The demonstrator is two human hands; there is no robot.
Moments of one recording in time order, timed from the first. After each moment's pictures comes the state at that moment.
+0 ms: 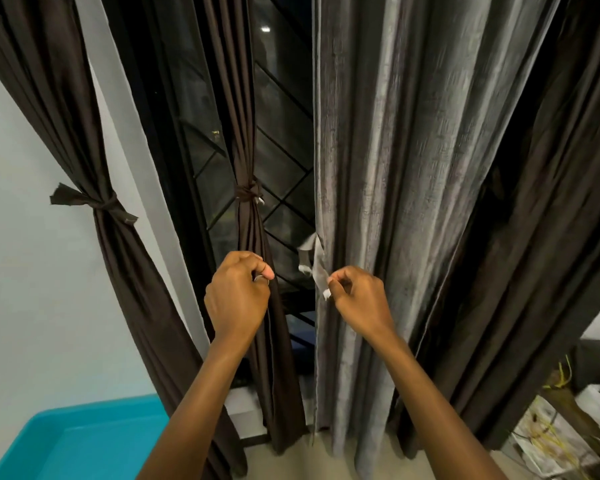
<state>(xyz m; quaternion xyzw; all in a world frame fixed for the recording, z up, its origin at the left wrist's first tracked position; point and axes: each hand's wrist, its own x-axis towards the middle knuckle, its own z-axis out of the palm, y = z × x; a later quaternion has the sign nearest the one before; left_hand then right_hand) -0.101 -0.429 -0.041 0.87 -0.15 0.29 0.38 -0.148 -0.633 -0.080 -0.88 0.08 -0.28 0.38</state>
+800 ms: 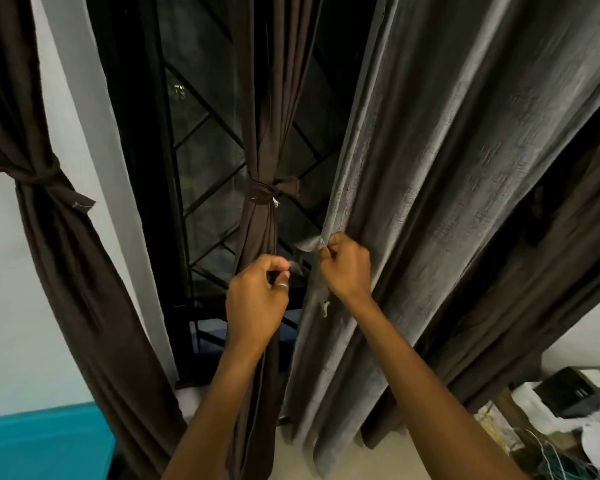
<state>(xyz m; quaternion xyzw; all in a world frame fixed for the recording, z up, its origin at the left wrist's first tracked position) -0.011 -0.457 -0.093 0.81 -0.17 0.17 0.54 -0.007 -0.628 -0.075 -0.90 0.19 -0.29 0.28</state>
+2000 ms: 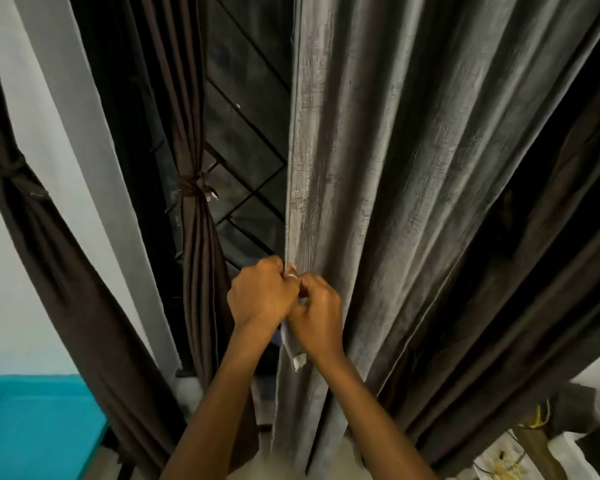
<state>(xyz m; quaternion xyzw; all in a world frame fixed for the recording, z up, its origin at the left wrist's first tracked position) -0.076 -0.581 -0.042 0.93 -0.03 0.13 0.35 -0.089 -0.674 -0.111 -0.83 0.01 -0.35 0.44</state>
